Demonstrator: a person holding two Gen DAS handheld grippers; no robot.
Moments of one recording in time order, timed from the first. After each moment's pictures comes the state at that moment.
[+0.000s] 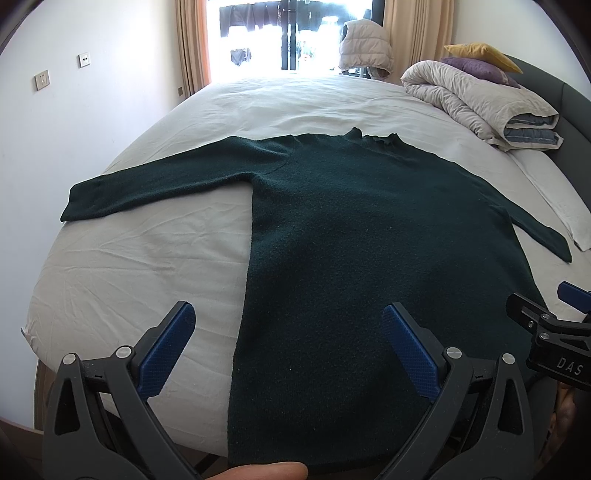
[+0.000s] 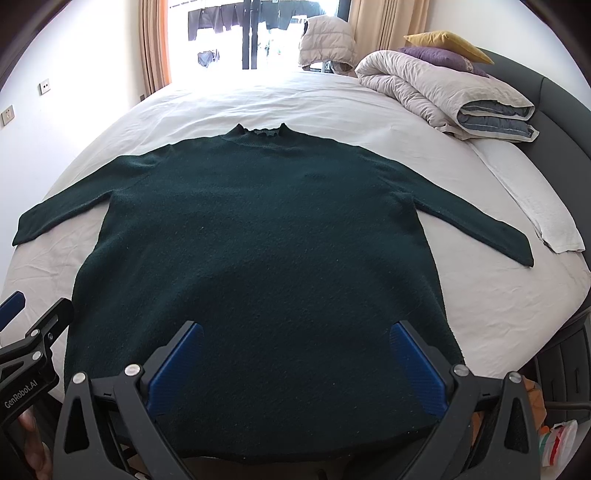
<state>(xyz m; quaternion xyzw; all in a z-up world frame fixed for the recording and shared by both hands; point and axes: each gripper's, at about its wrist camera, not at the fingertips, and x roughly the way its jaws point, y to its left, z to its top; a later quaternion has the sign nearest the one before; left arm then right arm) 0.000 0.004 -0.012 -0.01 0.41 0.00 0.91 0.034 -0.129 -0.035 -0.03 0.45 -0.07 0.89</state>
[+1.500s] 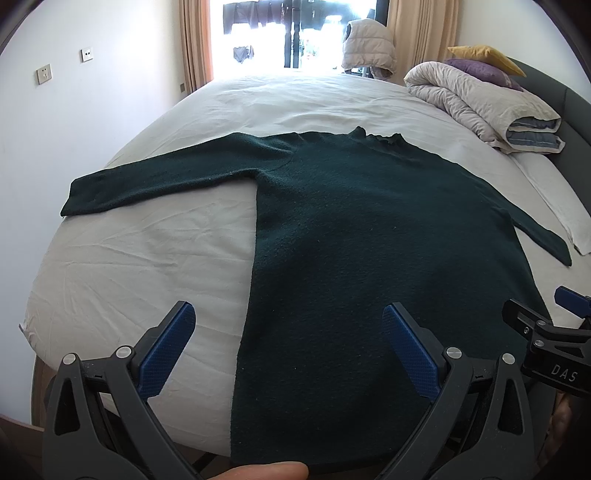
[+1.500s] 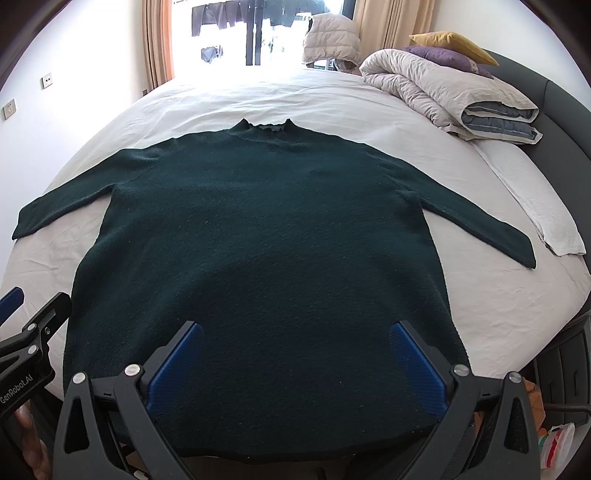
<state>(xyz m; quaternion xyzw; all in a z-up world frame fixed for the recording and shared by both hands) 0.001 0.010 -0.017 -0.01 0.42 0.00 0.91 0.032 -0.119 -0.041 -0.03 0.46 -0.07 0.89</state>
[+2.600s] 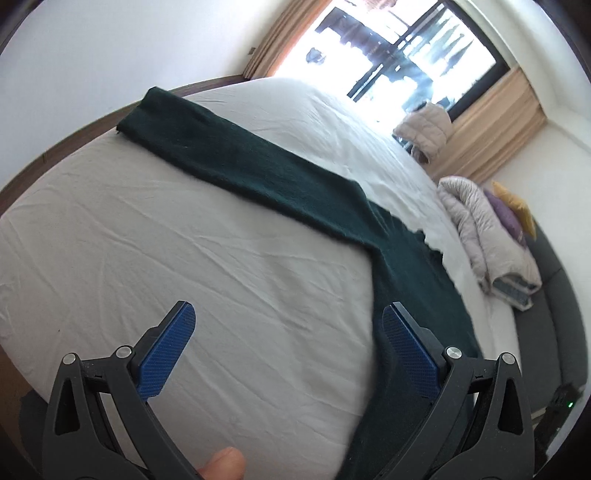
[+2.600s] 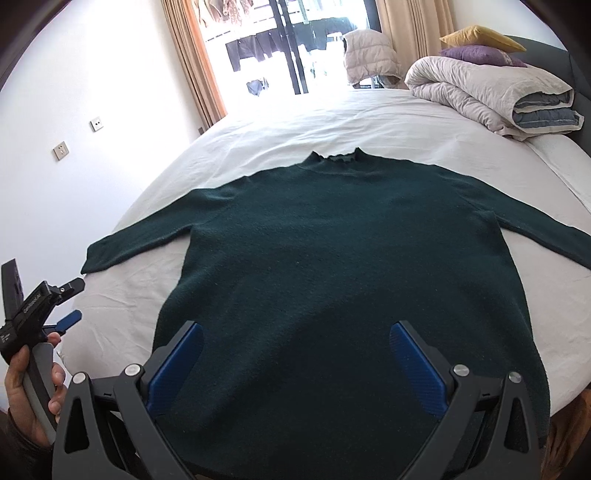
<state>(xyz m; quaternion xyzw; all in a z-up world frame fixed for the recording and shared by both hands) 0.033 0.263 -0.042 -0.34 0.36 0.01 0.87 0.051 -0.094 -0.023 0.06 0.40 0.08 0.91</state>
